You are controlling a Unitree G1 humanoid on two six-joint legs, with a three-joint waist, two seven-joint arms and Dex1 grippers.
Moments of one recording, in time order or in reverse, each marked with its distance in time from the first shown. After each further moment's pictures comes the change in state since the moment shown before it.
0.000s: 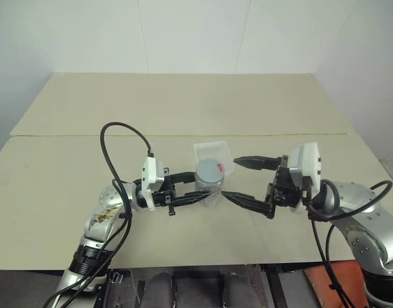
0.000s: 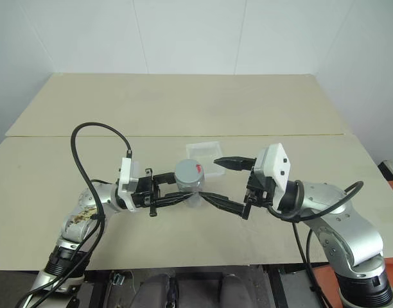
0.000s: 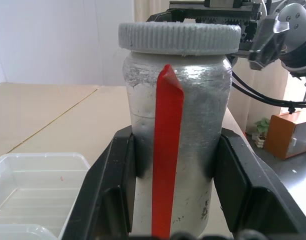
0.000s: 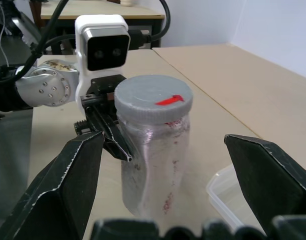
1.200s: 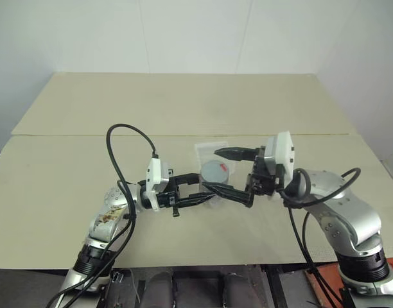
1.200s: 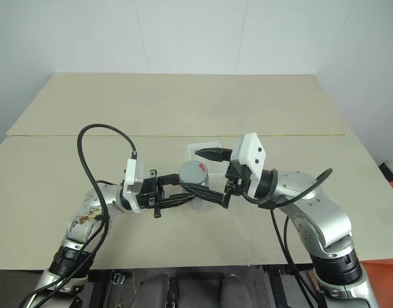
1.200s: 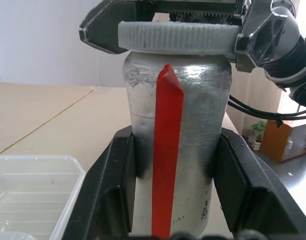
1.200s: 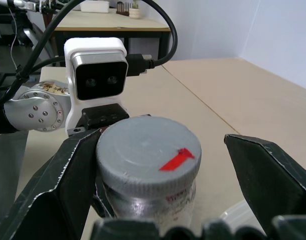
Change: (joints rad) left arm -0.002 -0.015 -0.023 0.008 0.003 -0.004 0.009; right arm -0.122 0.086 0.095 0.078 -0.070 0.000 -0.032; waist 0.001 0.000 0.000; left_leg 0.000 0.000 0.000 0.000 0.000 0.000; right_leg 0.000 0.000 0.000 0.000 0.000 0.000
